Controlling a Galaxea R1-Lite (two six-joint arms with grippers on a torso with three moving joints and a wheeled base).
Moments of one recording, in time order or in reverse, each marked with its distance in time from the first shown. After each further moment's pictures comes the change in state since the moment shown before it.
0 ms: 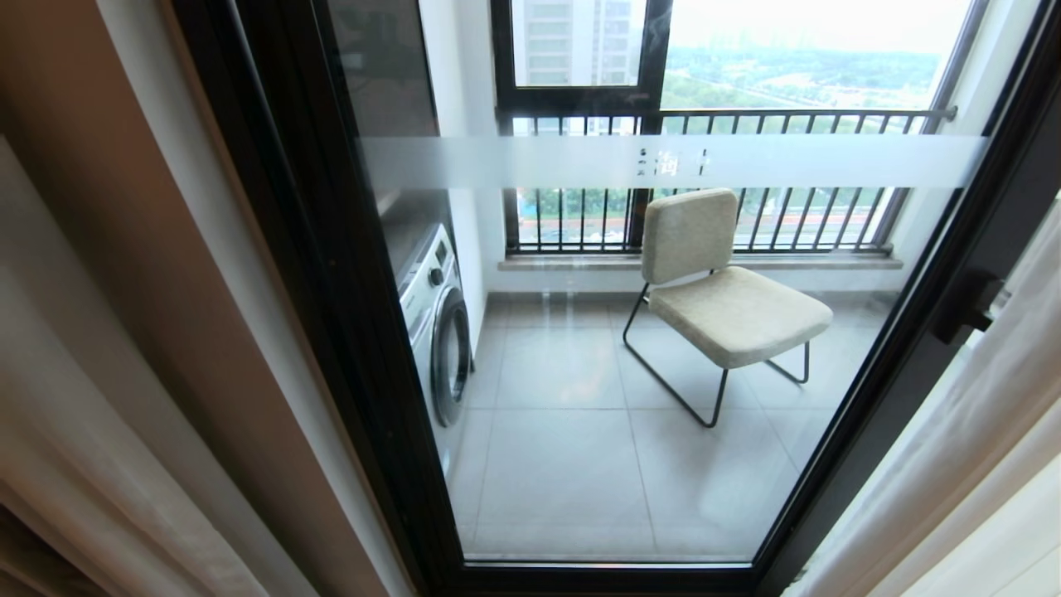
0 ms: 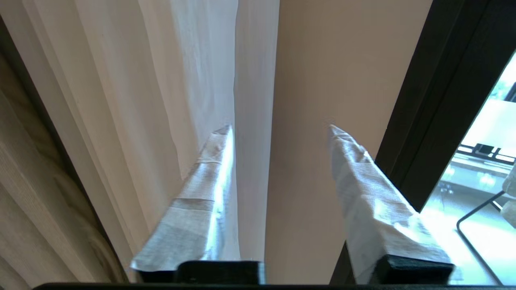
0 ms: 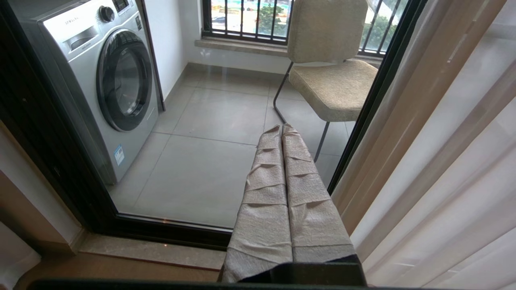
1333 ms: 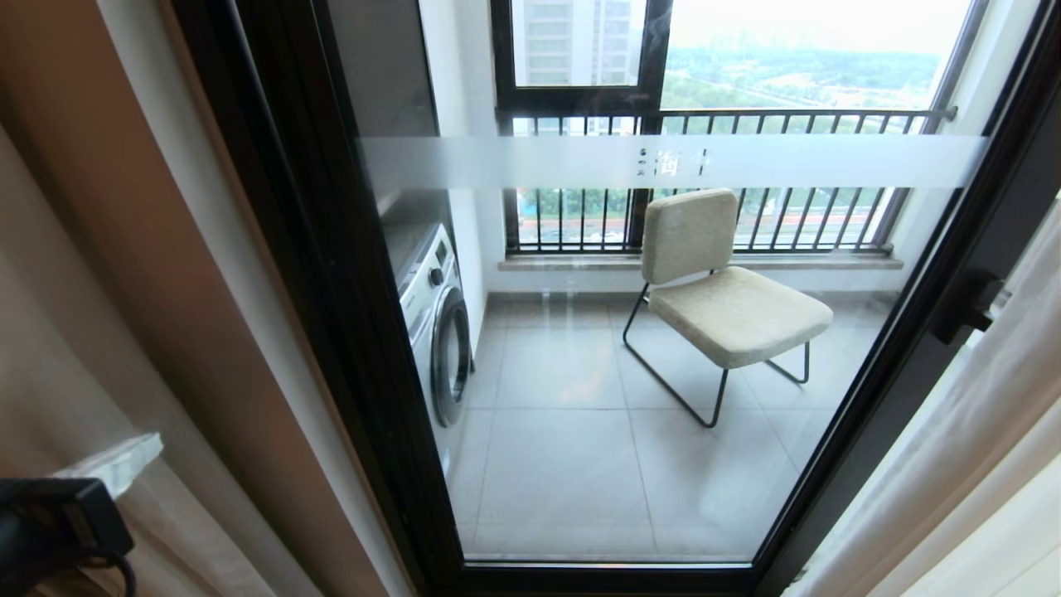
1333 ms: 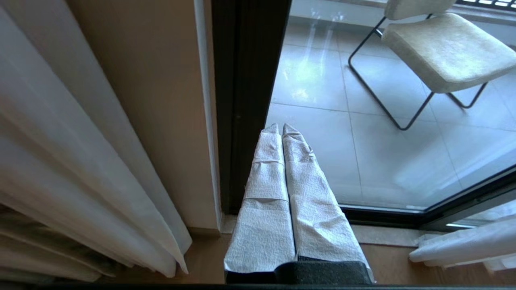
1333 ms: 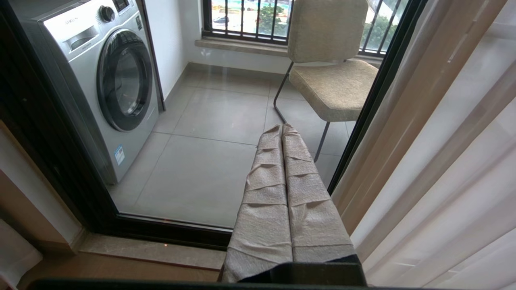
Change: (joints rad) left arm -0.679 -0.252 0.712 -0.073 0.283 -0.069; right arm 0.000 0.000 0.000 0.000 0.000 0.000
